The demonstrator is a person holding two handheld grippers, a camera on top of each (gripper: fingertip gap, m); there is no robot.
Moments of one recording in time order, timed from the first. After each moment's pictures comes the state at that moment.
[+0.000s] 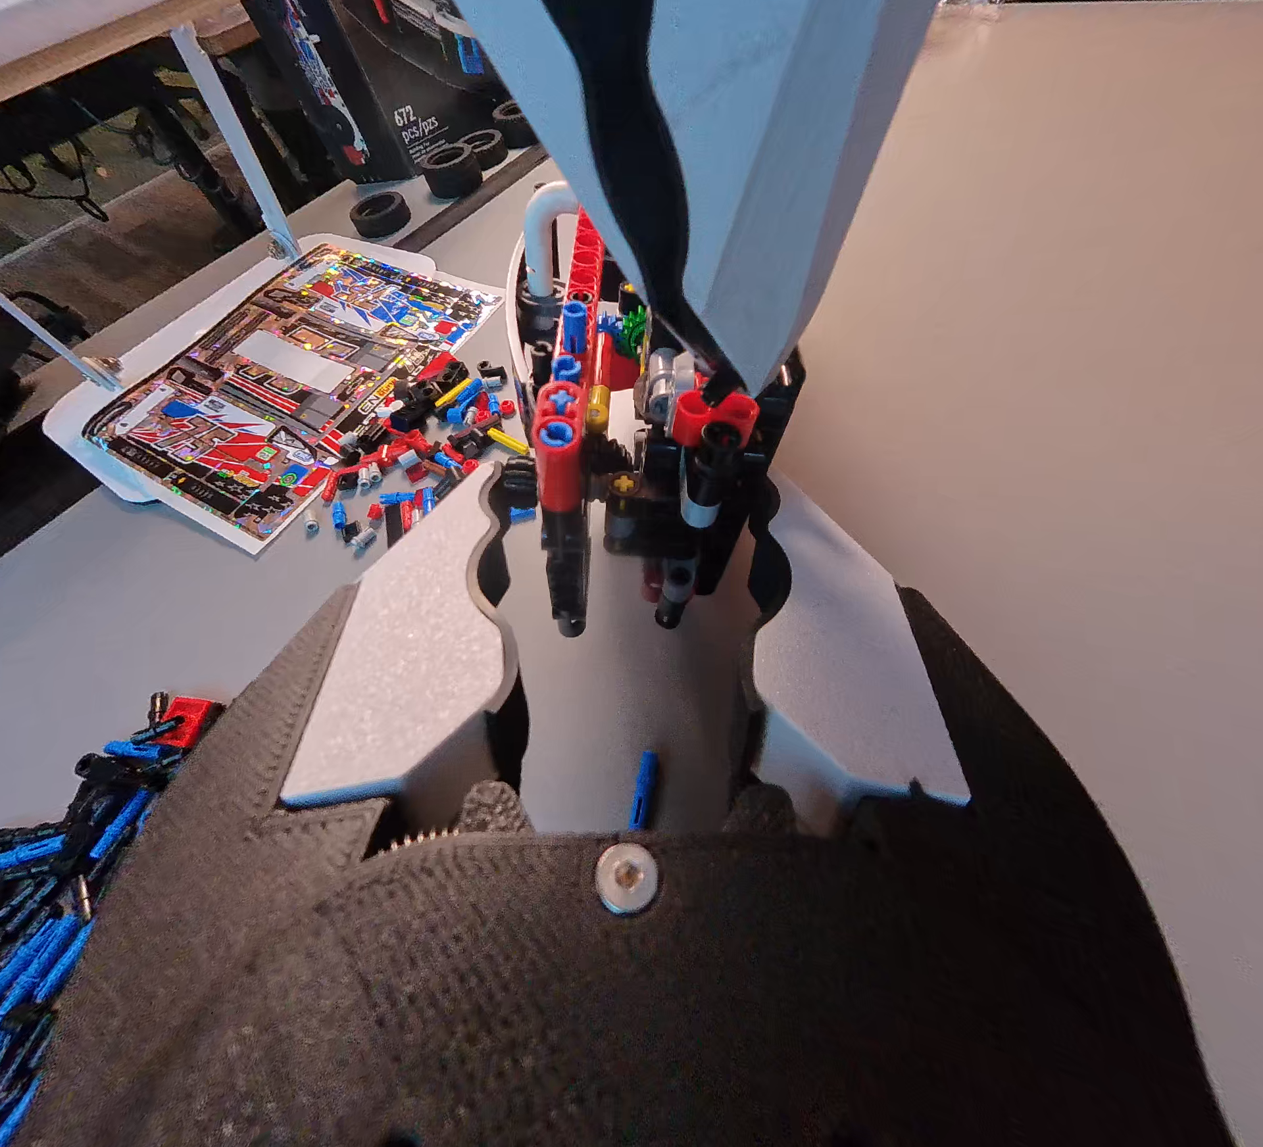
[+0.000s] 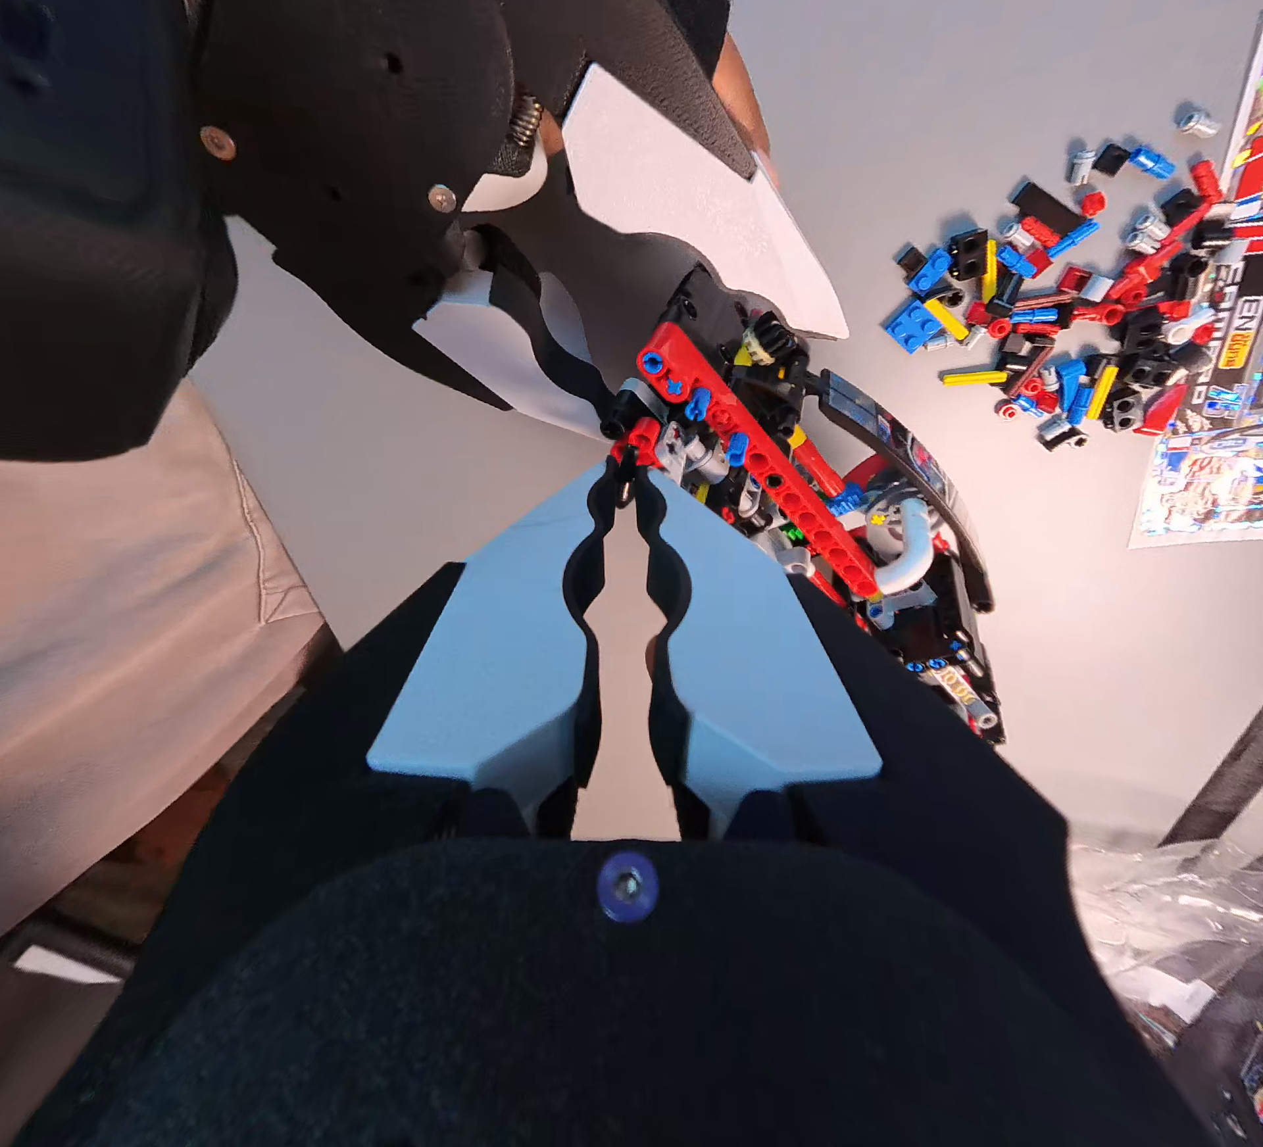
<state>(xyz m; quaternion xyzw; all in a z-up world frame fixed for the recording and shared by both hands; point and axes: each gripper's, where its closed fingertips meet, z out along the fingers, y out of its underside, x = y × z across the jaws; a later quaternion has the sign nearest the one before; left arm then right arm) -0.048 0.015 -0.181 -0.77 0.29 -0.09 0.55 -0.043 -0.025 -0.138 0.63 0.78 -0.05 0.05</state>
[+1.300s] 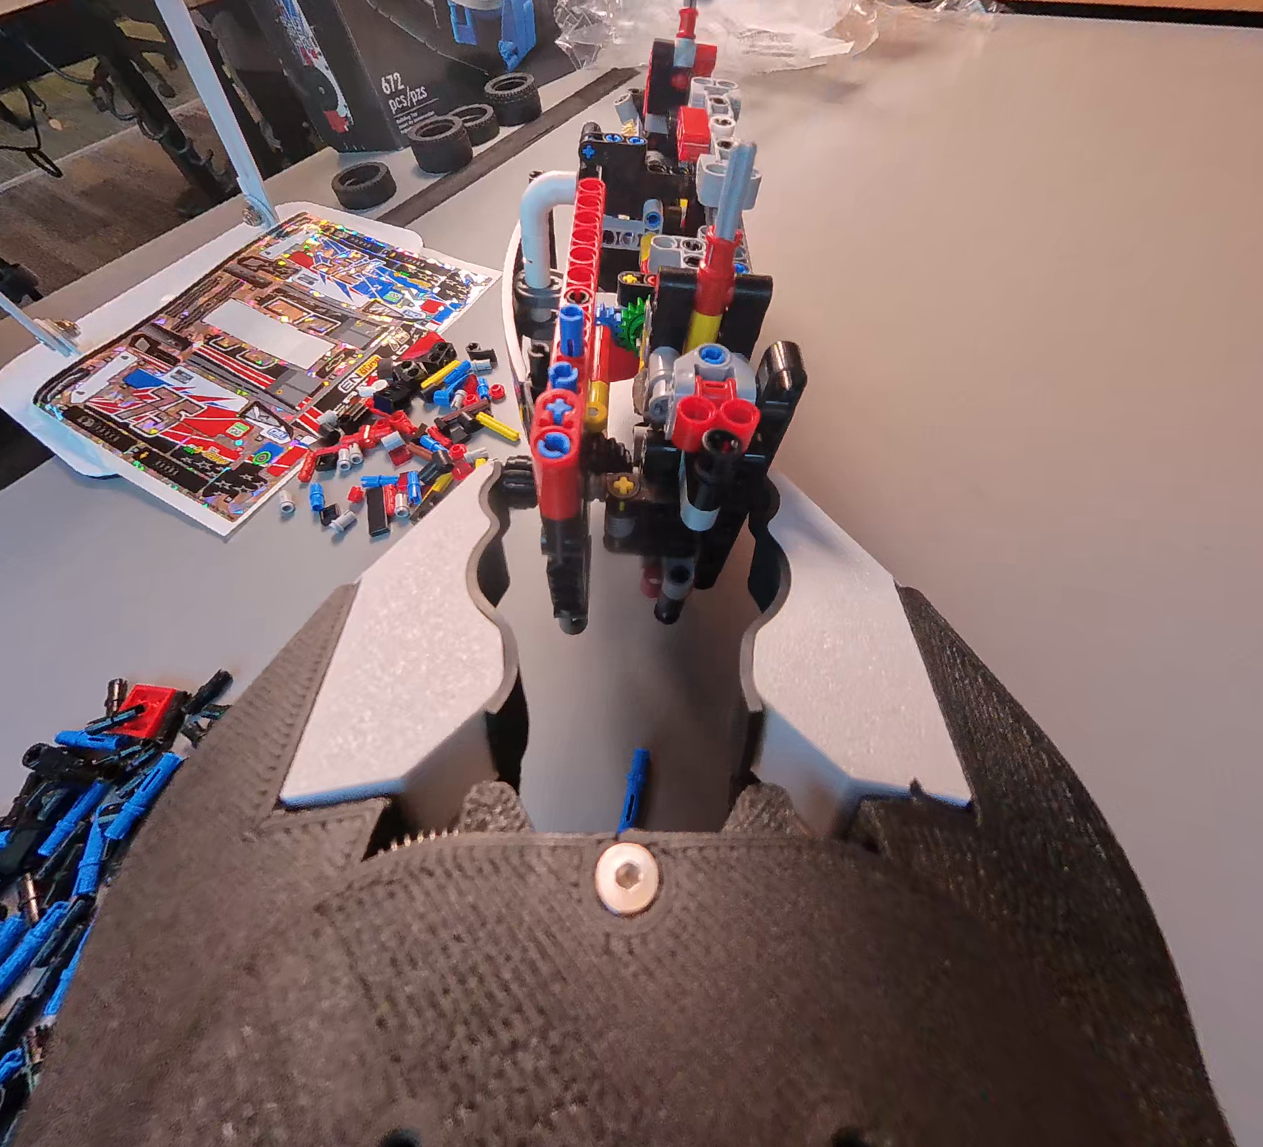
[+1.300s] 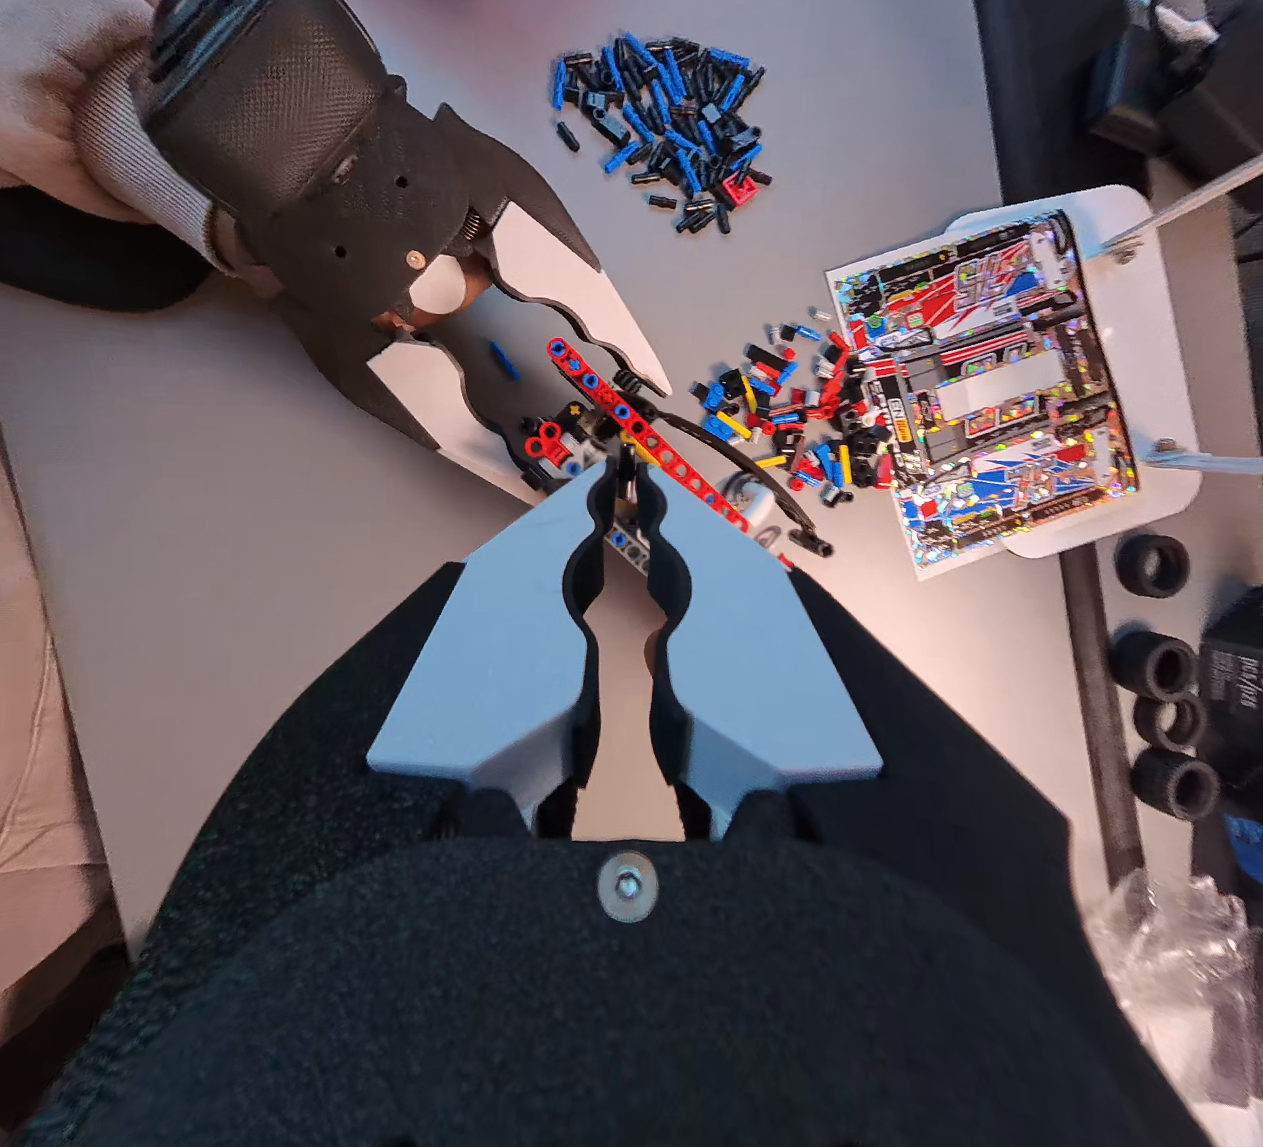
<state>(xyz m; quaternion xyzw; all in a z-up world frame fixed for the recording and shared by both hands) -0.048 0.016 -0.187 -0.78 0.27 -0.12 0.54 -0.043 0.005 -0.089 0.61 0.74 -0.16 -0.24</state>
